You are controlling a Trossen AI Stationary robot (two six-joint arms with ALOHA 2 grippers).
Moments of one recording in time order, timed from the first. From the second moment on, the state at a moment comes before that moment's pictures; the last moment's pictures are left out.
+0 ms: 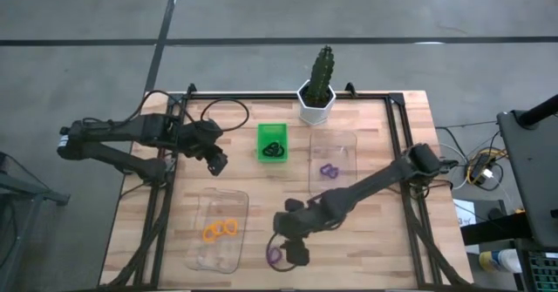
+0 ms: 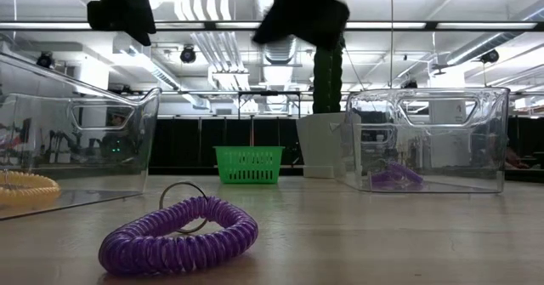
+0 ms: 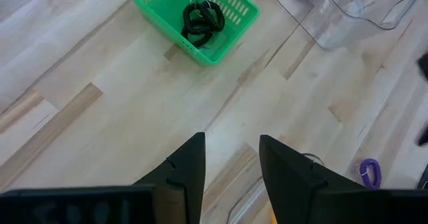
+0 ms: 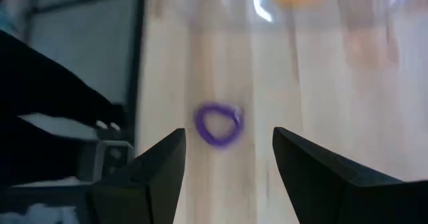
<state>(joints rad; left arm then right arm) 0.01 1.04 1.15 -1.07 -0.14 -0.70 0.42 1.97 1.57 -0.49 -0.04 0.53</state>
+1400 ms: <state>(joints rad) 0.01 1.04 1.15 -1.07 -0.14 -0.70 0.34 2.49 2.17 -1.08 -0.13 0.47</state>
